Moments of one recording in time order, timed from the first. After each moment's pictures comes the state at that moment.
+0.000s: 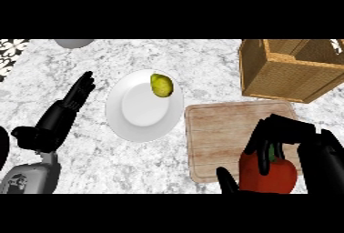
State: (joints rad) left arm -0.17 0.19 0.06 -1.60 -0.06 -0.22 0.04; right arm -0.25 0.00 0.26 -2.33 0.71 0.33 0.77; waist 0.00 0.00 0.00
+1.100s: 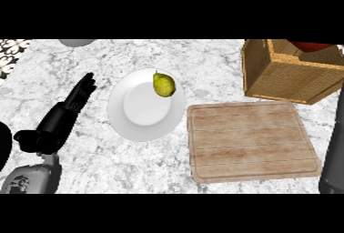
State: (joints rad) left arm -0.16 0.18 0.06 -1.59 -0.08 -0.23 0.01; right arm -0.85 -0.19 -0.26 -1.69 0.72 0.09 0.68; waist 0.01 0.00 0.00
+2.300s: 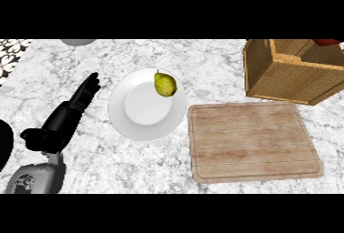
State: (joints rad) left arm -0.17 0.16 0.05 -1.60 -0.09 -0.23 0.02; right arm -0.88 -0.41 -0.44 -0.93 0.60 -0.27 0.04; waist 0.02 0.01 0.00
